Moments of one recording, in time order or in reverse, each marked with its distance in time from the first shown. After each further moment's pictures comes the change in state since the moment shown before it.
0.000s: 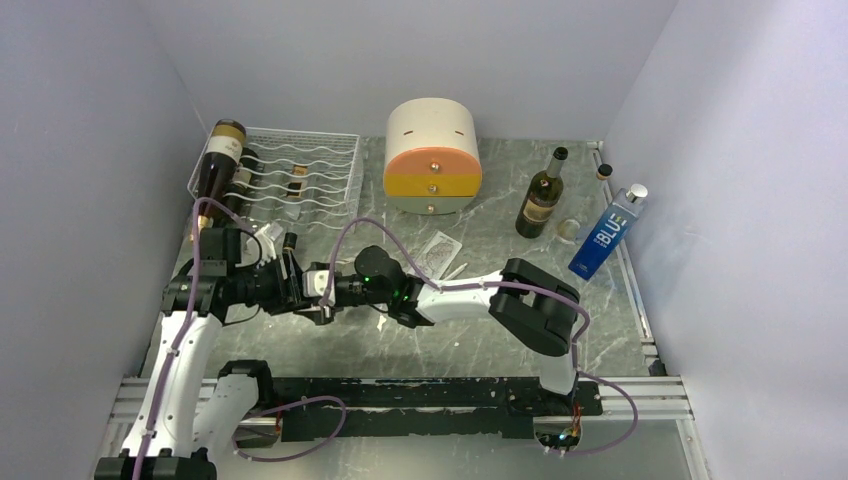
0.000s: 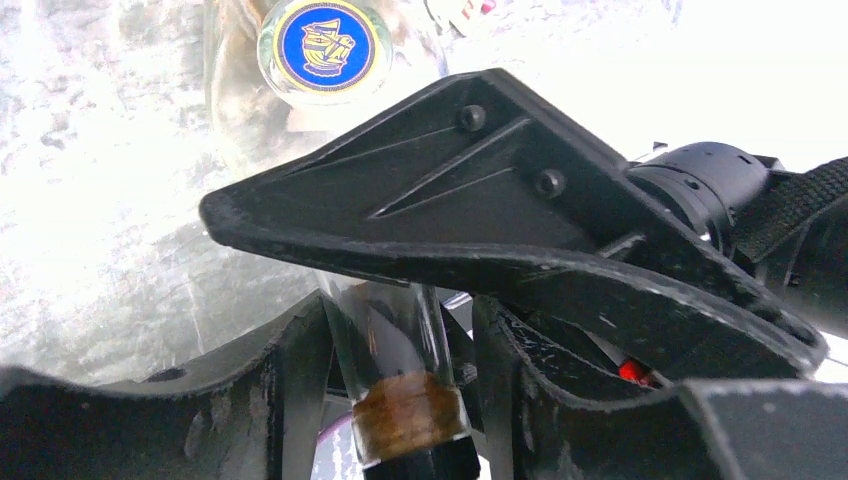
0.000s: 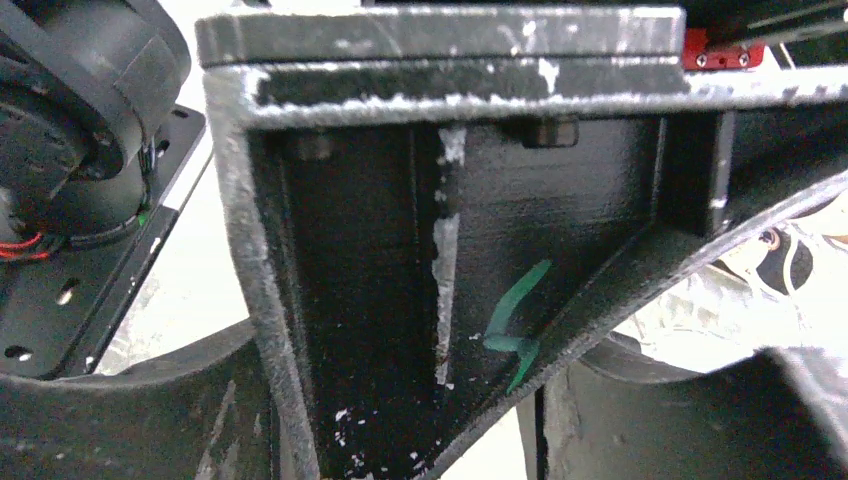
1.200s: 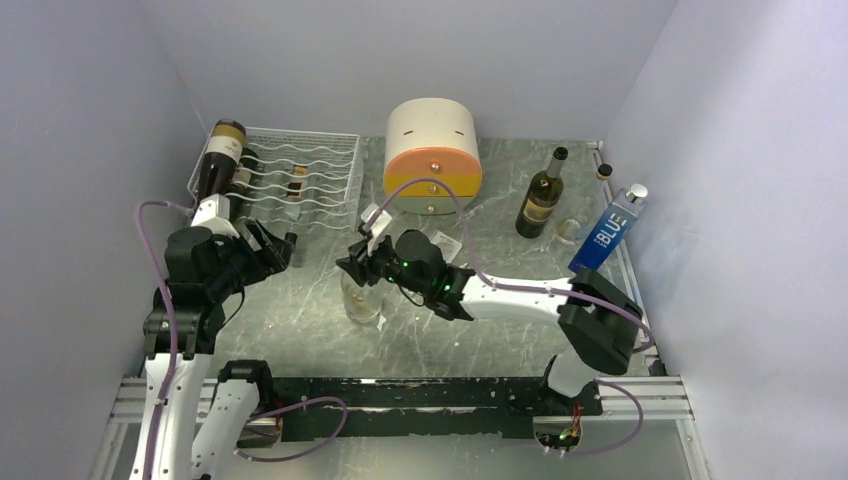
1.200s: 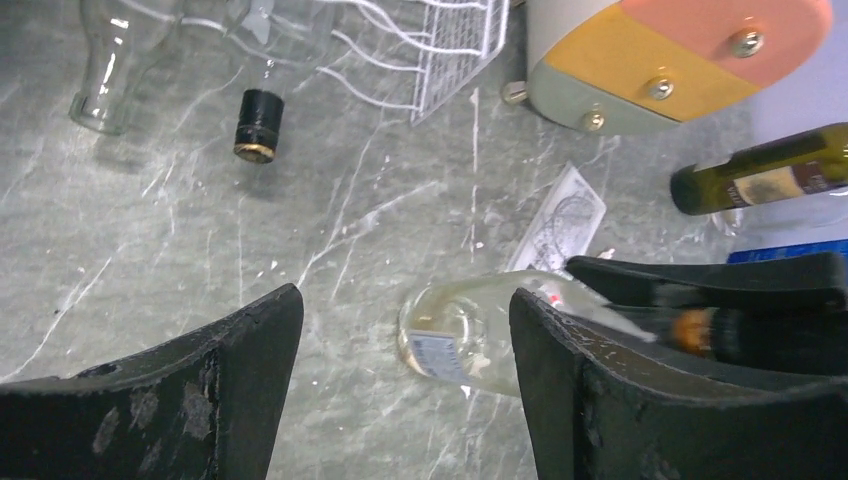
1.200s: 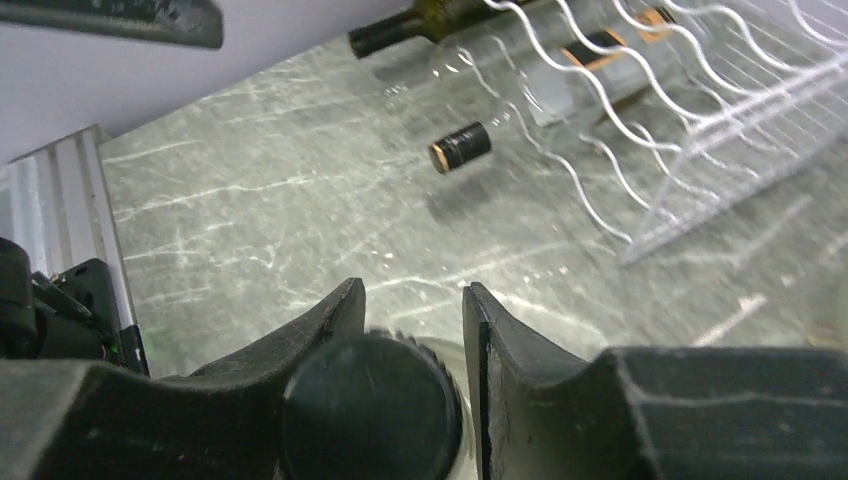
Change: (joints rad) left arm -0.005 -0.191 0.085 0.287 -0.492 -0.089; right arm -0.087 -0.293 -0.158 -0.143 0.490 0.559
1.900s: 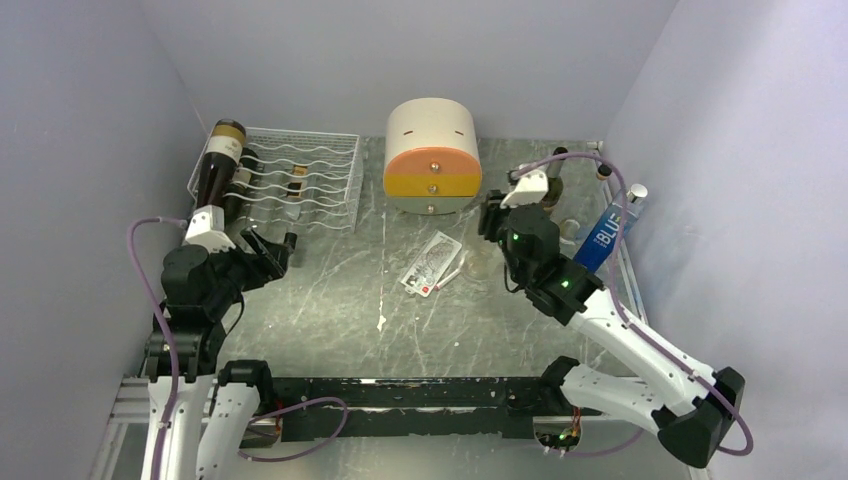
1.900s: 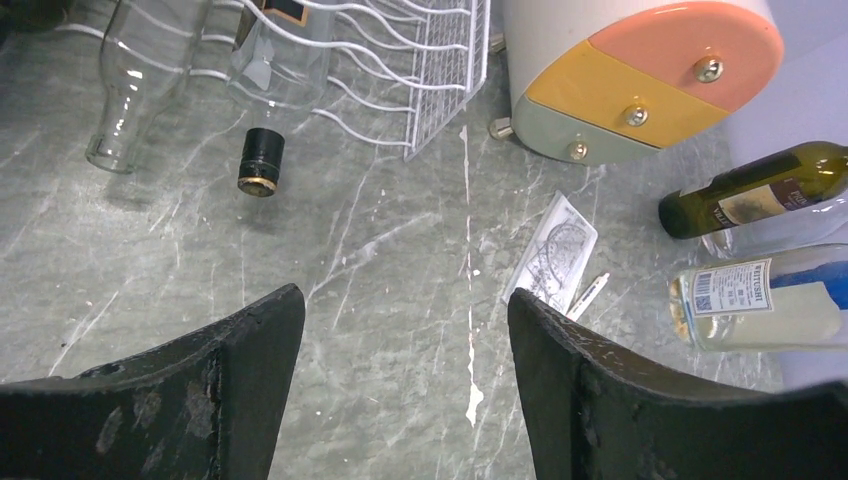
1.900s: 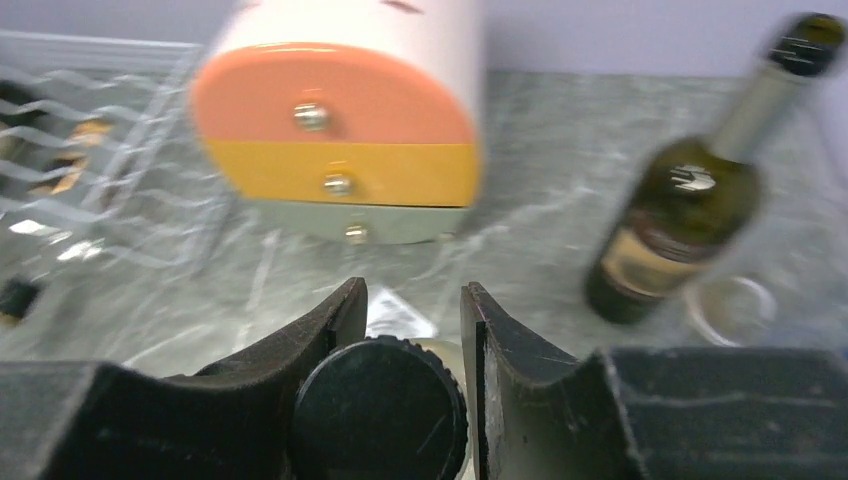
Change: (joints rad) left arm 0.000 -0.106 -0.096 0.066 -0.028 0.005; right arm -0.302 -0.655 -0.023 -0.718 0.561 0.111
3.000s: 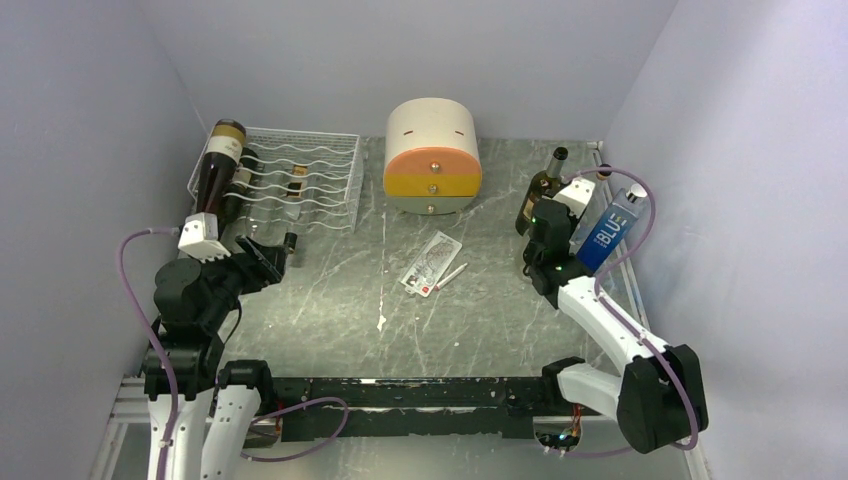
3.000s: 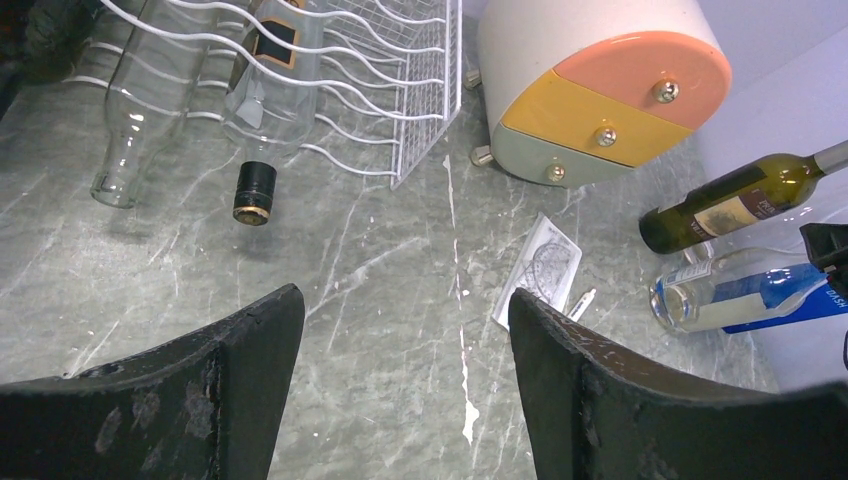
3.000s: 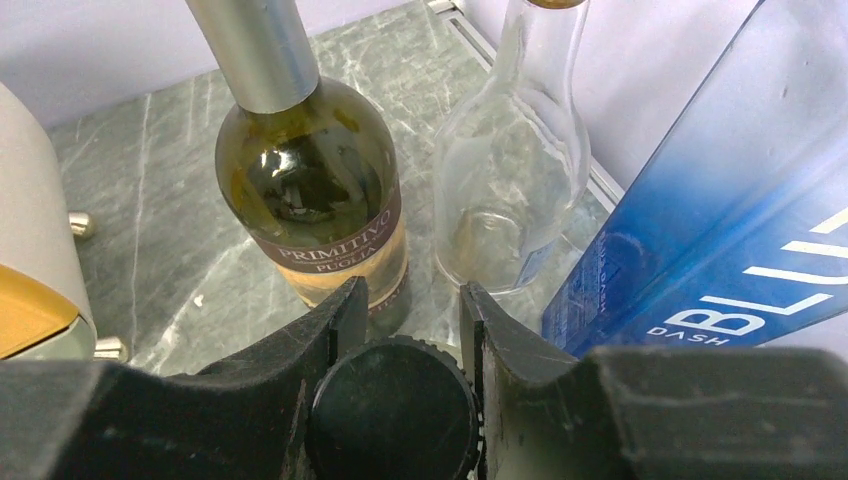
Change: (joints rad) left arm 0.018 -0.097 -0.015 0.030 0.013 0.011; right arm -0.465 0.146 -0.267 0.322 0.224 0.010
